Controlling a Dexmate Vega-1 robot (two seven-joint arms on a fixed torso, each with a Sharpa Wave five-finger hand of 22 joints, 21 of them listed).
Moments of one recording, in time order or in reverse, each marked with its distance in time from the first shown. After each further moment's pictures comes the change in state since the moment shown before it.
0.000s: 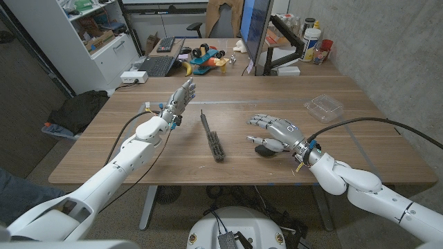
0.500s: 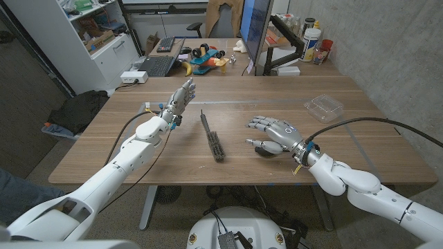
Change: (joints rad) left arm -0.002 -0.002 0.002 0.006 0.000 0.001 -0.002; left_hand 0.000 0.000 0.000 0.000 0.000 0.000 0.000 0.000 0.000 0.000 0.000 0.000 0.000 0.000 0.000 0.000 0.000 0.000 0.000 0.000 0.000; right arm 0.013 -0.014 -0.033 -0.008 -0.039 -0.042 0.008; right_hand 0.000 0.000 0.000 0.000 0.008 0.002 -0.002 0.000 0.000 0.003 -0.003 0.000 0.000 -0.014 -0.003 0.000 0.001 -0.026 -0.012 -0.003 0.005
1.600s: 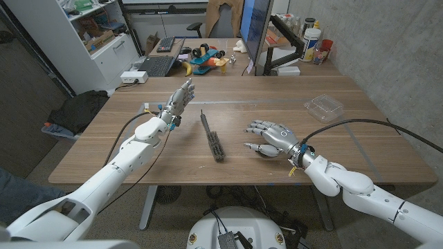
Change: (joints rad) left arm 0.011 0.006 -0.008 -0.006 -0.005 -0.003 0.002; left_hand 0.000 0.000 -0.003 -0.003 0.000 0.005 0.005 0.000 0.000 0.000 0.000 0.000 0.000 0.000 0.000 0.000 0.000 0.000 0.000 0.000 0.000; right arm 0.045 0.012 -0.072 0.027 -0.027 -0.059 0.036; right_hand 0.000 0.000 0.000 0.000 0.006 0.029 -0.021 0.000 0.000 0.007 -0.007 0.000 -0.002 -0.005 0.005 0.000 0.001 -0.028 0.007 0.000 0.000
